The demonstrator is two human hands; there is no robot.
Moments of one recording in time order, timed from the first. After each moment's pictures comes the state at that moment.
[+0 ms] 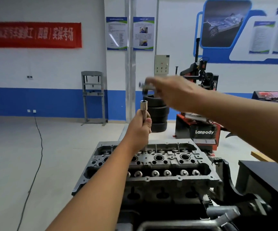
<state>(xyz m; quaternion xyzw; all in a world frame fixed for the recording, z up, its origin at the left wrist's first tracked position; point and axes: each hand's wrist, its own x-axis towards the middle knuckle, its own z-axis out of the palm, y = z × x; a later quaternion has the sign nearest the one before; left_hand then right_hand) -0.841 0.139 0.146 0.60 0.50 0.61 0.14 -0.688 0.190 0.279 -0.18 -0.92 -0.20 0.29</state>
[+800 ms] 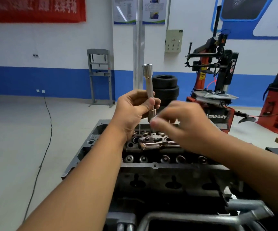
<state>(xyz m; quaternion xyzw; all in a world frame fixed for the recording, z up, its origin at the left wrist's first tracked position) -0.880 0.152 0.116 0.53 0.36 0.72 0.28 -0.693 0.186 0.131 -0.14 -0.91 0.01 0.38</state>
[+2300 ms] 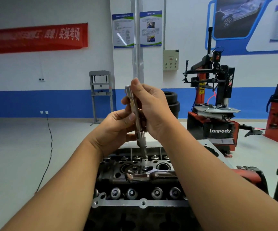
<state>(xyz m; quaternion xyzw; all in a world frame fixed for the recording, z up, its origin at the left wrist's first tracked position) -0.916 0.168 0.133 0.61 0.33 0.60 0.41 -0.780 0.217 0.183 -0.05 -0.65 0.59 0.48</state>
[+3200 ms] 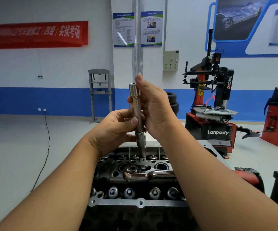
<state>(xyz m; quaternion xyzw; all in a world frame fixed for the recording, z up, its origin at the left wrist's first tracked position) -0.914 0.168 0.134 0.62 0.34 0.58 0.40 -0.778 0.221 0.182 -0.04 -0.62 0.62 0.48</state>
